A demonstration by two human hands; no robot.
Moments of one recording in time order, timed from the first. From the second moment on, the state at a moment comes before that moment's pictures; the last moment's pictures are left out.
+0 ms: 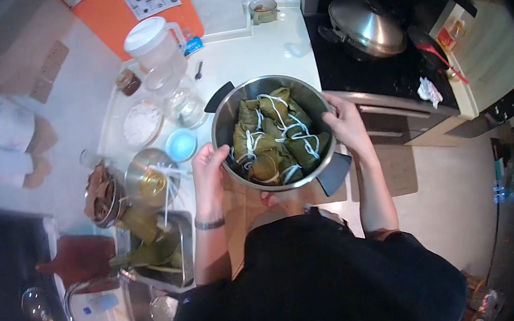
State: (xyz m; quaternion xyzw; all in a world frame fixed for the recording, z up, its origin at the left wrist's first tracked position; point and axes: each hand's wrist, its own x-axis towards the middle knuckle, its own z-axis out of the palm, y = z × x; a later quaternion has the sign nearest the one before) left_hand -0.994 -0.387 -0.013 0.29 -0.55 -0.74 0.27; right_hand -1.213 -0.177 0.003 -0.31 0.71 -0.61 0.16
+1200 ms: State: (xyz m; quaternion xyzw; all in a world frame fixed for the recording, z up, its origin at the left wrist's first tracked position) left_hand -1.181 -0.546 -0.056 0.54 -0.52 -0.64 0.20; right_hand -1.450 -0.789 -0.082 -0.59 0.52 -0.53 0.31
